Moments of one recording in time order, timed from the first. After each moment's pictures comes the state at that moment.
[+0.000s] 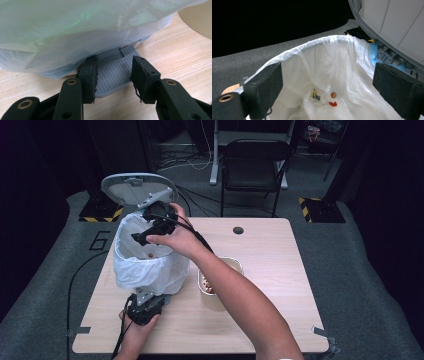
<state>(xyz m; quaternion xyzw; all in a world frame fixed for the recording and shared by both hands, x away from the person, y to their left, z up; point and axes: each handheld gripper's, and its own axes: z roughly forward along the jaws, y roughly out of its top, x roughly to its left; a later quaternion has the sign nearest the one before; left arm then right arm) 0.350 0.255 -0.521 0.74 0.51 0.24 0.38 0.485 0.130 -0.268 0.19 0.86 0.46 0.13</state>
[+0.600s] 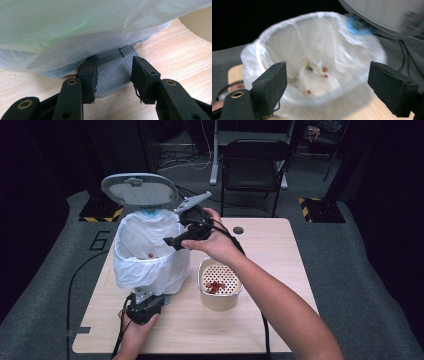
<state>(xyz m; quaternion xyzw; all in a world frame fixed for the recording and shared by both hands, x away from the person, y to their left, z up) 0.352 0.257 -0.520 0.73 0.52 0.22 0.38 0.464 0.038 -0.261 0.20 0.86 0.45 0.14</state>
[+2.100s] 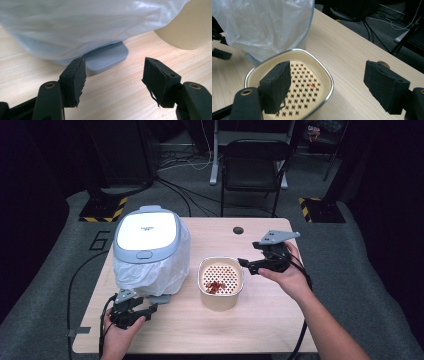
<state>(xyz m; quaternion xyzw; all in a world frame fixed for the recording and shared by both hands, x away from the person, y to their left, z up) 0.323 0.295 -0.473 0.74 0.52 0.17 0.39 0.420 -0.147 -0.330 0.30 0.82 0.44 0.19</state>
